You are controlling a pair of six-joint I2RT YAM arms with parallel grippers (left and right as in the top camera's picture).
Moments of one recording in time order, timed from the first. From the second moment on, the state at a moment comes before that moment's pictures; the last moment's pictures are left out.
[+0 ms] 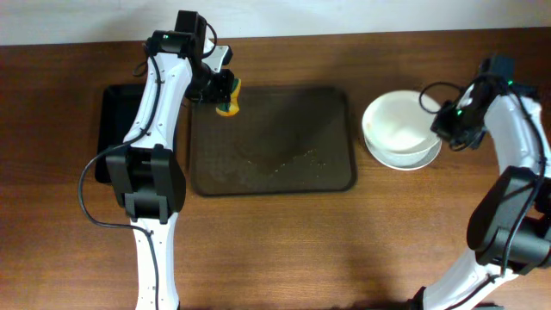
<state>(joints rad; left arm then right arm) -0.14 2.44 2.37 -1.27 0.31 0.04 -0.32 1.95 1.50 -0.91 -0.13 0.25</state>
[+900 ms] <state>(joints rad) -0.04 2.37 2.50 -1.68 0.02 -0.01 -0.09 1.83 1.58 -0.99 -0.18 0.23</state>
